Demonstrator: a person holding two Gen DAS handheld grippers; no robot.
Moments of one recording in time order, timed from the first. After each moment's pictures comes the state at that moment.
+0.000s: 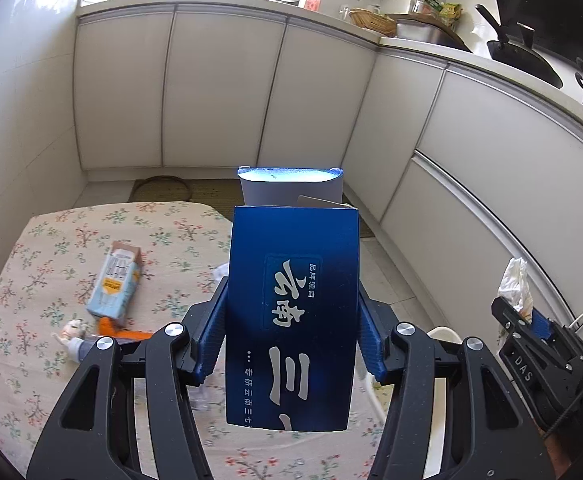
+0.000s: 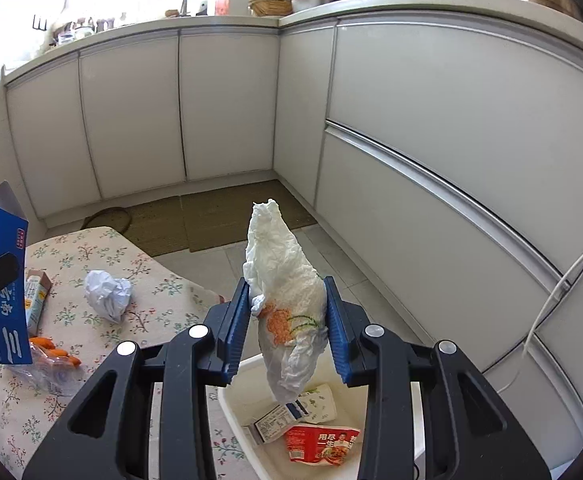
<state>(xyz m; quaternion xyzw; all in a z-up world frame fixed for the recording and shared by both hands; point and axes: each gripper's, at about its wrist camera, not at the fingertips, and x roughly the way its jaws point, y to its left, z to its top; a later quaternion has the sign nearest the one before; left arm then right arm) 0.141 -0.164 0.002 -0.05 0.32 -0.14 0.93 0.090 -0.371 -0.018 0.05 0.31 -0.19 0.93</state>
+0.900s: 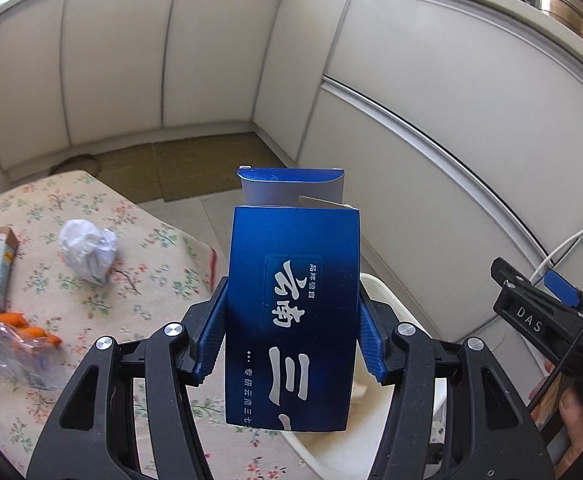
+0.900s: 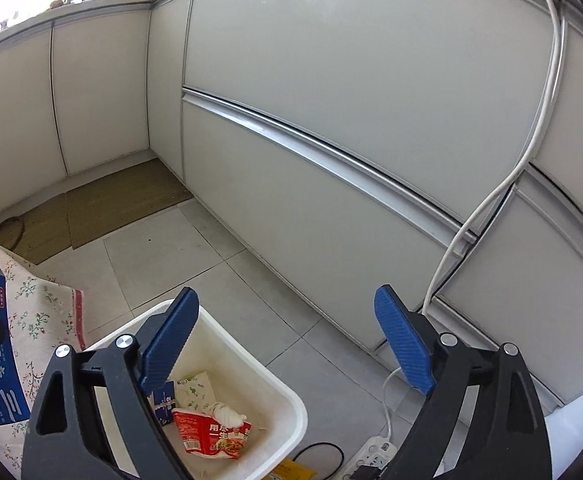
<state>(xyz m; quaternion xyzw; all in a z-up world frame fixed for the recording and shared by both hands) 0.136 -0.299 -0.059 0.00 0.39 -0.27 0.88 0.051 -0.500 -0.043 0.07 0.35 -0.36 0.86</state>
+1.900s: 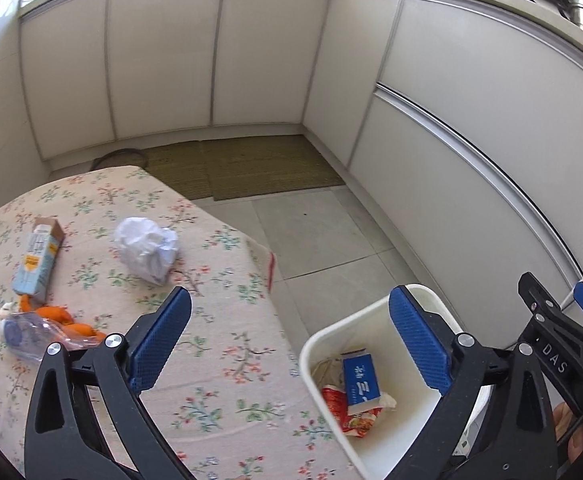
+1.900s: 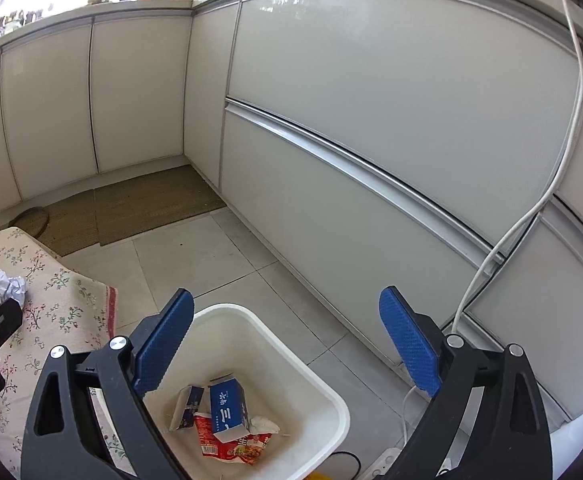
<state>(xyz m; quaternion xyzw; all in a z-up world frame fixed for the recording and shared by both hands) 0.155 -0.261 -0.053 0.00 0.39 -0.17 0.91 0.071 -0.449 -0.037 0.04 0.33 -0.31 0.89</state>
